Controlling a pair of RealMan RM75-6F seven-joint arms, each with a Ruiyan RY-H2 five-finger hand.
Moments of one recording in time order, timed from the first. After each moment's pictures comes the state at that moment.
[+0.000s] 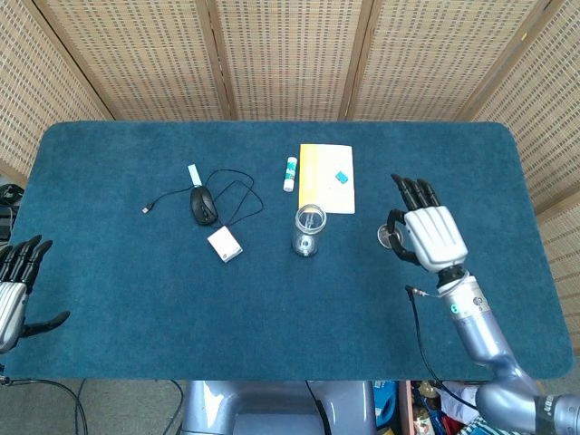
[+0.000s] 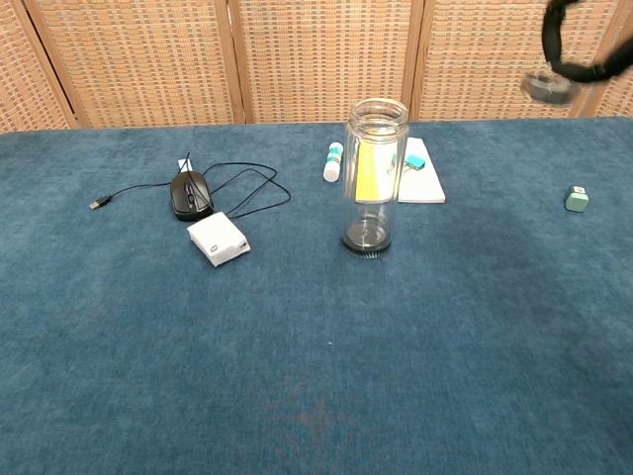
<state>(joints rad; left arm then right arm) -0.11 -0.97 -0.05 -1.86 1.46 1.45 0.13 0.61 -1.11 0.33 -1.93 -1.06 1.12 -0.43</state>
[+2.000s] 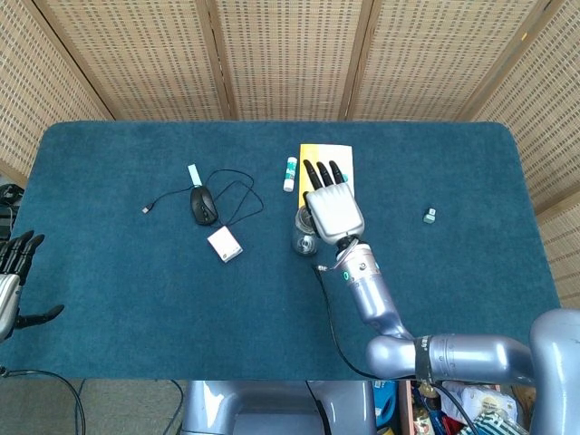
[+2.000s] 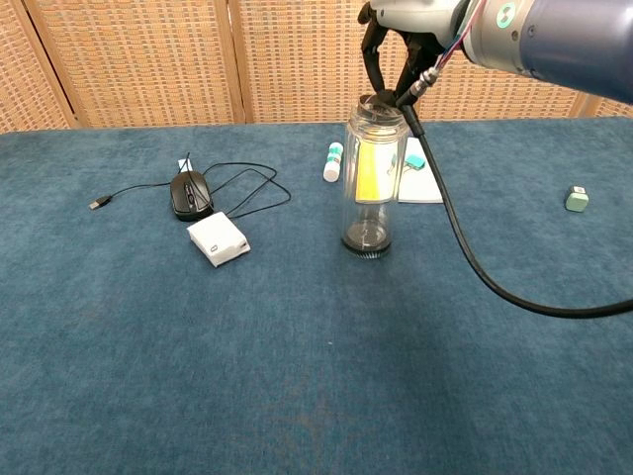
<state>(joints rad) -0.14 -0.96 -0.07 -1.82 1.38 1.39 0.07 1.12 -1.46 0.33 -1.76 -0.53 1.22 -0.90</state>
